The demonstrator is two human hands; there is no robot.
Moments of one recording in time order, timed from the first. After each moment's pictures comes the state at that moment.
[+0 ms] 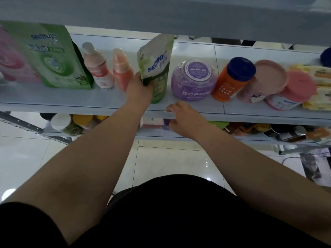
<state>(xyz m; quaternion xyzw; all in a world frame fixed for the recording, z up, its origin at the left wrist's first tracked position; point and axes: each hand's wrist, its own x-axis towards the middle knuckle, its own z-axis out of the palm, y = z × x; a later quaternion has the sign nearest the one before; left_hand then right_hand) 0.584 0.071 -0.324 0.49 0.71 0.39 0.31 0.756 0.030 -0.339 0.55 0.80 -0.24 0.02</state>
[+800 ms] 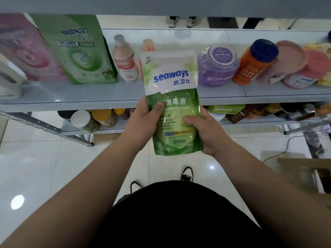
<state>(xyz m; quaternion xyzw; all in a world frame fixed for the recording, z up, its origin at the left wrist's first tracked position) 0.484 -0.070 -0.284 0.45 0.61 0.37 0.53 0.665 -0.080 -0.305 0.49 0.27 -0.72 -0.41</state>
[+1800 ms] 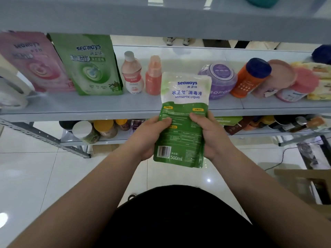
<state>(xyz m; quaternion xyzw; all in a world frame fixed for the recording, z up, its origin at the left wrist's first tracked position) 0.468 -0.067 -0.292 0.29 0.51 0.33 0.74 0.635 -0.075 -0.280 0.51 0.18 -0.67 -0.50</state>
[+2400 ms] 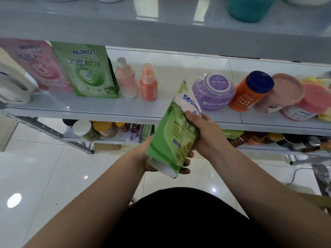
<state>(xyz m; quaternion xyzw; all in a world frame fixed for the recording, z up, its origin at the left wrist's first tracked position) 0.535 -0.057 -0.297 0.16 0.30 0.20 0.92 0.694 -0.024 -0.279 0.51 0.18 -0.71 -0.45</state>
